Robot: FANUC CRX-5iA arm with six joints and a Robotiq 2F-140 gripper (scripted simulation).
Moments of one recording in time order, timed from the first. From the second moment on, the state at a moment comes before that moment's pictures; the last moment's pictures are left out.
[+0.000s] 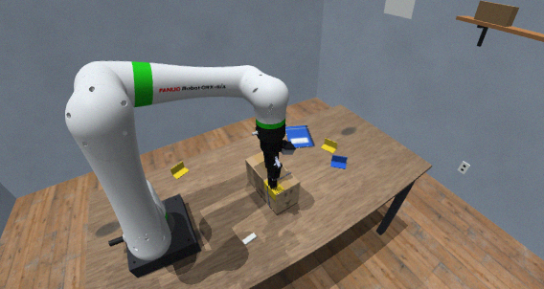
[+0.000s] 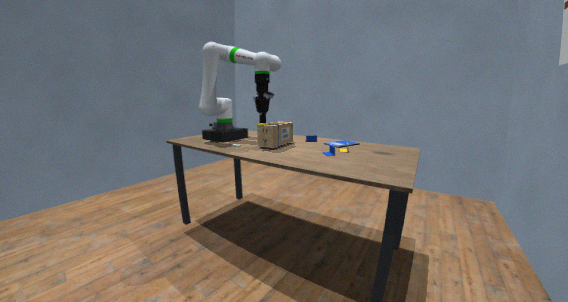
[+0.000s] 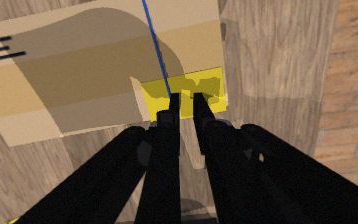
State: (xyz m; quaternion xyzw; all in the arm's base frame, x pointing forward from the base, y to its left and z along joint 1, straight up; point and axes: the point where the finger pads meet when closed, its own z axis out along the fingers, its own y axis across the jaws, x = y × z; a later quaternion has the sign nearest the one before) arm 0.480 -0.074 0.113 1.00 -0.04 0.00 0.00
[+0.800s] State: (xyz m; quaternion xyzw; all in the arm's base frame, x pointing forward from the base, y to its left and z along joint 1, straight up) arm 0.480 -0.074 0.131 1.00 -0.04 0.00 0.00
